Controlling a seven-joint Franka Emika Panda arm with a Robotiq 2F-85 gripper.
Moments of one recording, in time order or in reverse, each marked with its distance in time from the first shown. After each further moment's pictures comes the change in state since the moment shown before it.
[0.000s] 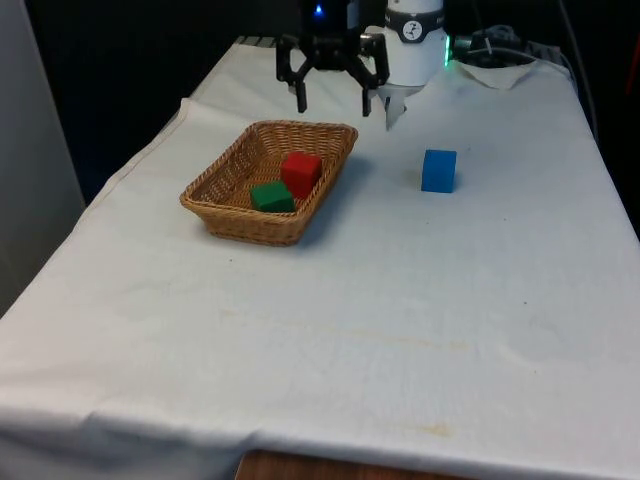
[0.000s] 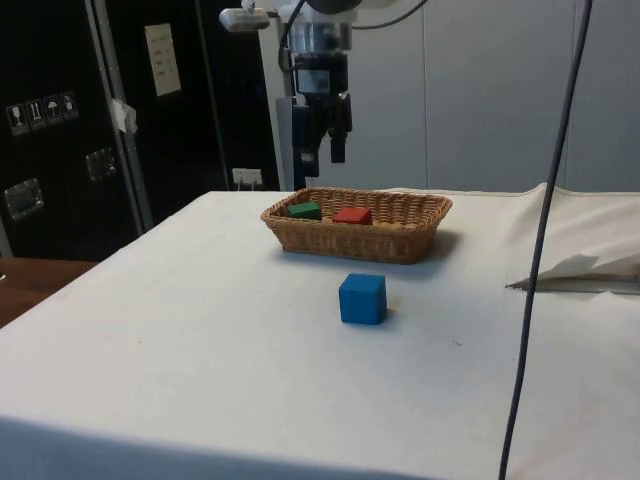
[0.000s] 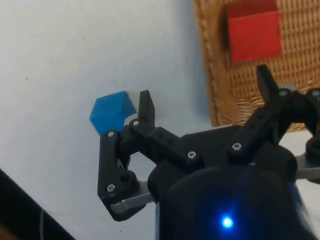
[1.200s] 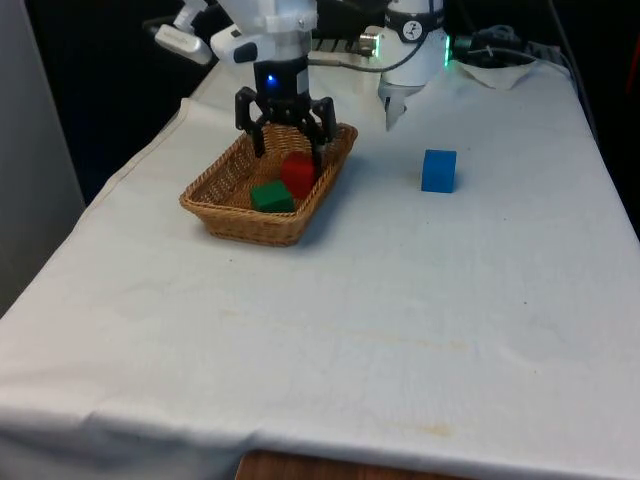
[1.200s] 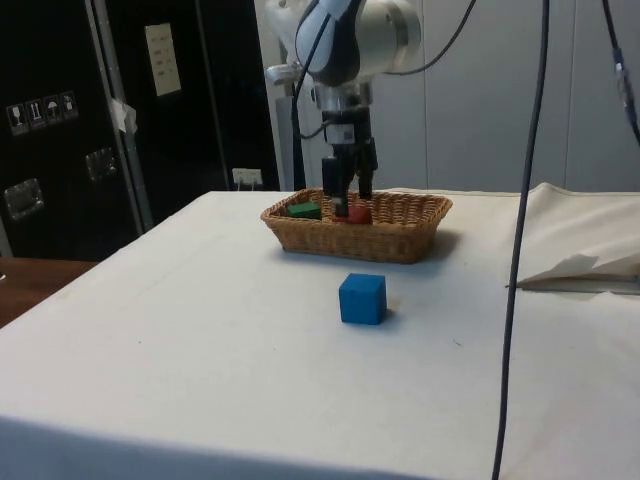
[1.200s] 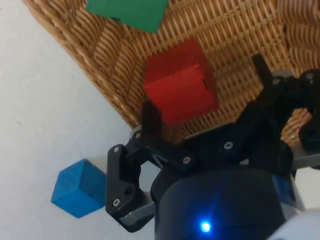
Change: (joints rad) arm -0.031 0.256 -0.086 0.033 0.199 0.102 -0.226
